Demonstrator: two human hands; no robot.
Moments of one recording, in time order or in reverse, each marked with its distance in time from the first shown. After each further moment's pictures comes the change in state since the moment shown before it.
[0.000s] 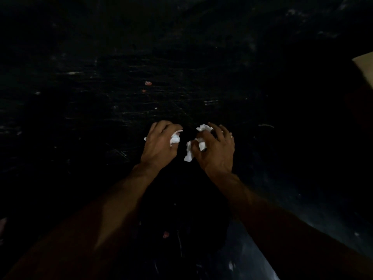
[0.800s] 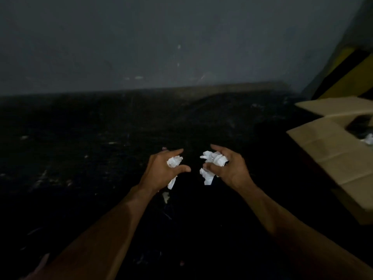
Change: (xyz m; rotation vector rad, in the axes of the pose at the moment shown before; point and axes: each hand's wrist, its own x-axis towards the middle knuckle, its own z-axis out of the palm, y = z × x) left_hand 0.007 0.068 -0.161 -0.441 -0.047 -0.109; right_hand 0.012 -0.073 -0.156 0.555 -0.089 0.012
